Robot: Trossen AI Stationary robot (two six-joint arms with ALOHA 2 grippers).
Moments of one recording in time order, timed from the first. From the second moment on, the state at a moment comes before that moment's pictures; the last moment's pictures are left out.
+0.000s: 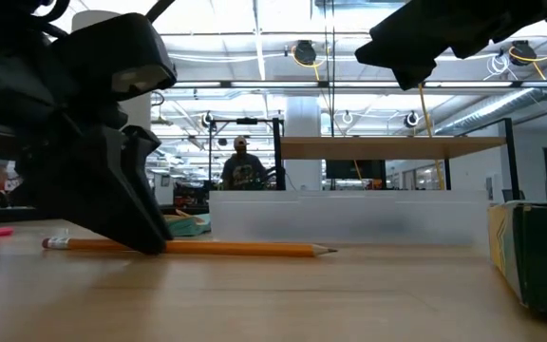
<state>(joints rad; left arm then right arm) -0.58 1.88 0.87 -0.02 -0.40 -0.46 0.44 1.37 0.59 0.41 0.27 0.20</state>
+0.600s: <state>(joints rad) -0.58 1.88 0.87 0.03 -0.40 -0.42 0.44 1.37 0.59 0.41 0.26 0.22</state>
